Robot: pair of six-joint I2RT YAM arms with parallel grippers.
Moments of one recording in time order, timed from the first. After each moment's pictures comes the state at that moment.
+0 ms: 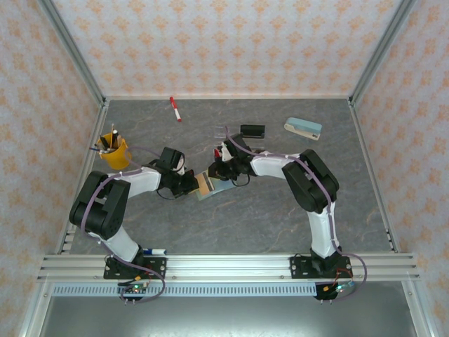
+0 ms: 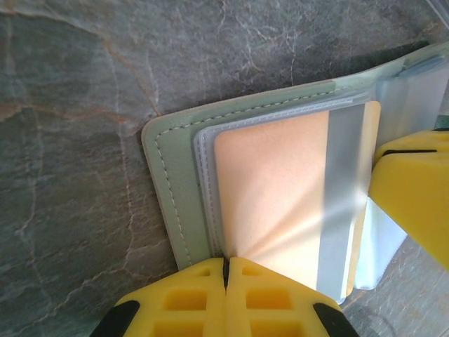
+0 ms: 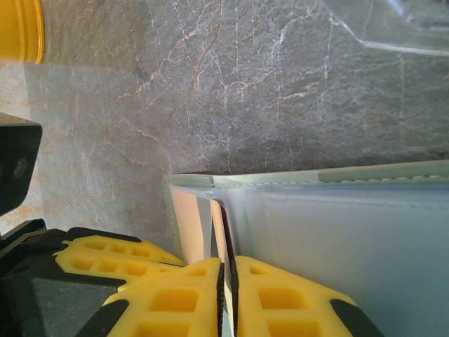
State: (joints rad) left arm -0.28 1.65 0.76 -0.25 0.44 -0.72; right arm 0.66 2.06 1.27 -0.11 -0.57 0.75
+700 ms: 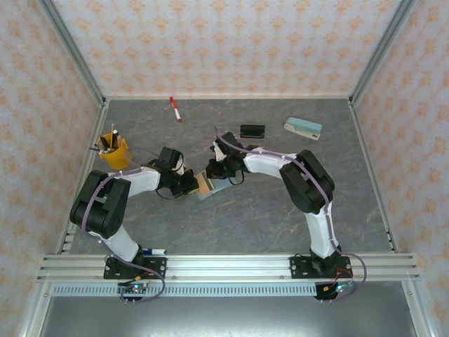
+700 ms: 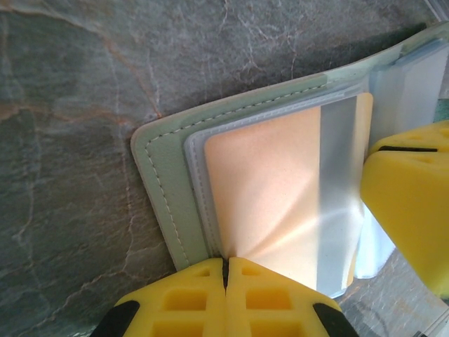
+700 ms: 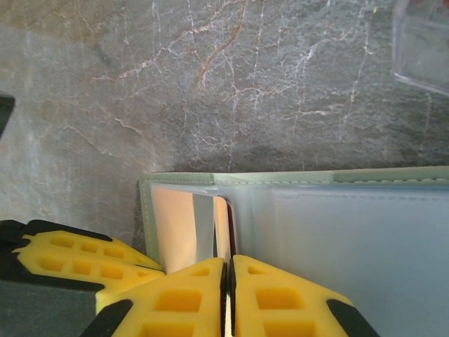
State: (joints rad) left arm -0.27 1.66 0.76 -0.23 0.47 -0.72; right arm 0.71 2.08 1.39 -0.32 -0.42 0.55
